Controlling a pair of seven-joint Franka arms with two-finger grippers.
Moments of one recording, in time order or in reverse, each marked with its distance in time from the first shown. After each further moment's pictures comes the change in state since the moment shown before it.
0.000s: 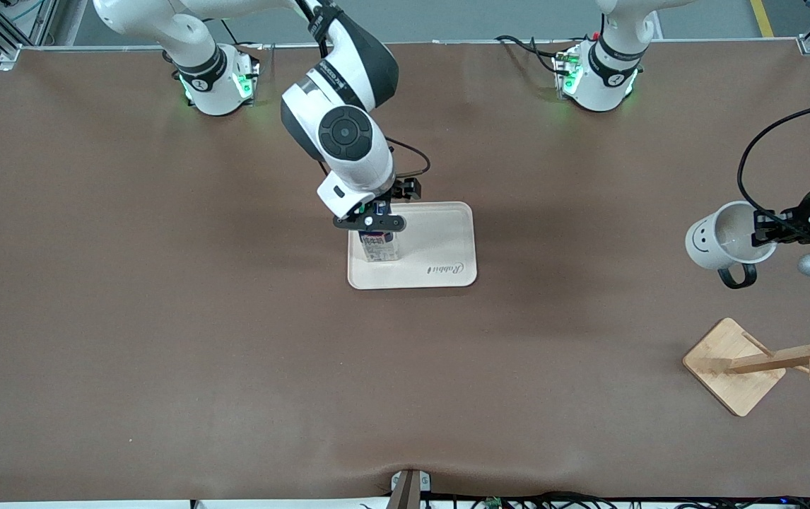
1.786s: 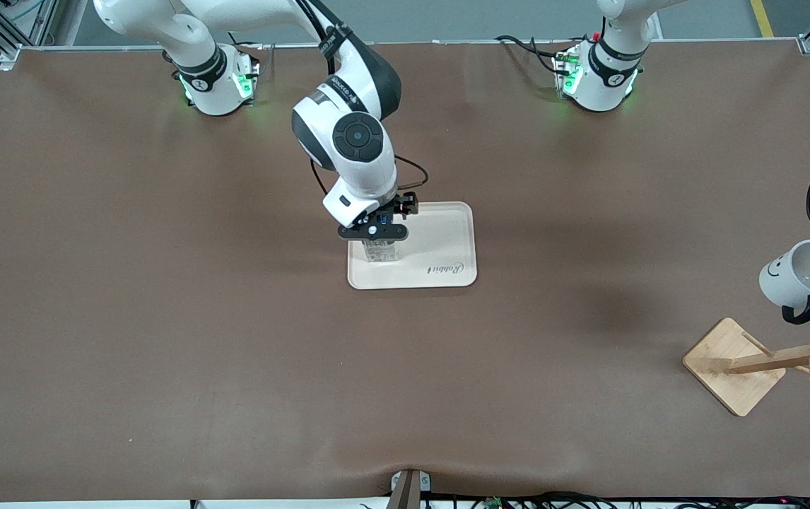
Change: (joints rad) left arm 0.143 0.106 0.020 0.018 0.036 0.278 0.643; right arm 0.021 0.028 0.000 -0.088 -0.138 0.161 0.000
